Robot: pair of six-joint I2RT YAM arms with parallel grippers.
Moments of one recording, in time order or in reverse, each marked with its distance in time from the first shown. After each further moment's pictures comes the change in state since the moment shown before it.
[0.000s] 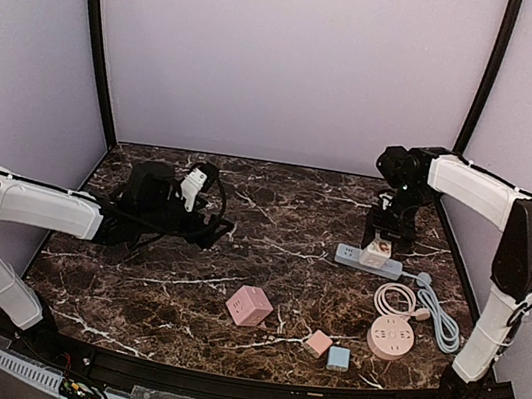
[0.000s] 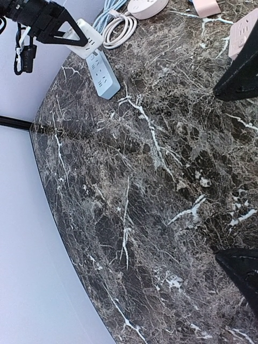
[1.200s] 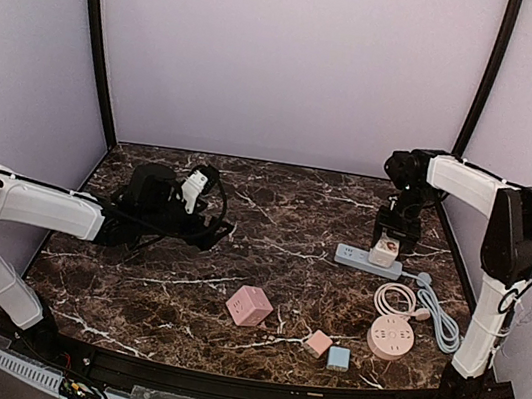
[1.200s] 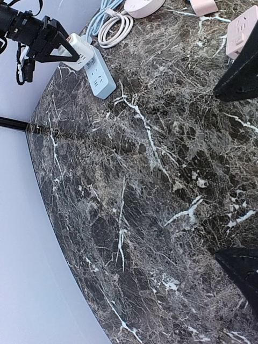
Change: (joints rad) left arm 0.000 0.014 -0.004 0.003 0.005 0.000; right arm -0.117 0.145 0.069 -0.001 0.040 0.014
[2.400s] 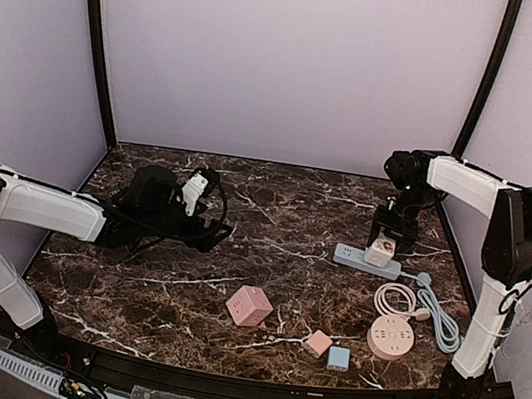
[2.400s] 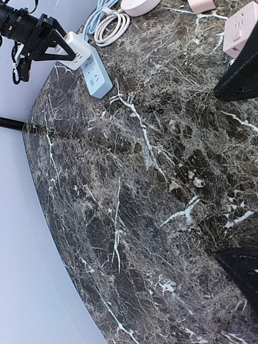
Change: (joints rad) left arm 0.000 0.011 -0.008 0.008 0.000 0.004; right arm 0.000 -0.008 -0.010 0.019 -0.055 0.013
